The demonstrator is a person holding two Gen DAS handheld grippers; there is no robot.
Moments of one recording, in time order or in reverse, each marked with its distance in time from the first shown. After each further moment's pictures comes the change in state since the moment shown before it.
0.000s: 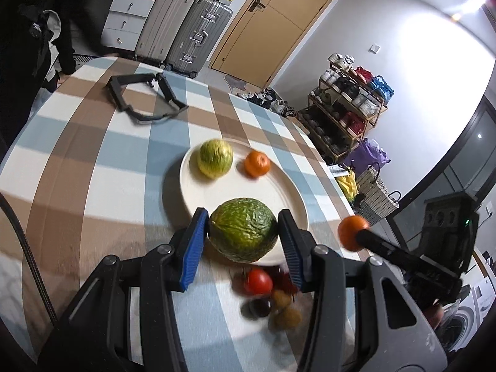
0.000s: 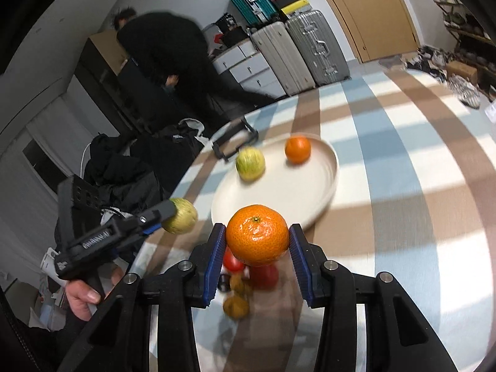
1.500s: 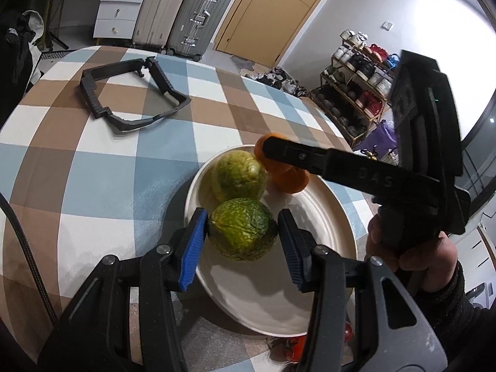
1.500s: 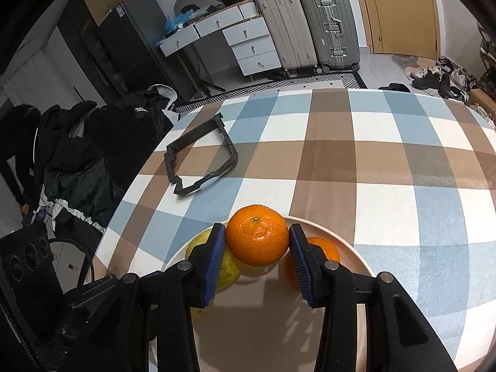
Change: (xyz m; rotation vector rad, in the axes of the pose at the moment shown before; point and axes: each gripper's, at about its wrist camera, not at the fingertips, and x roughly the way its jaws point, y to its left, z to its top) left arm 0.107 0.031 0.042 0.032 0.104 0.059; right arm 0.192 -0.005 0.125 -0.132 0.195 -0.133
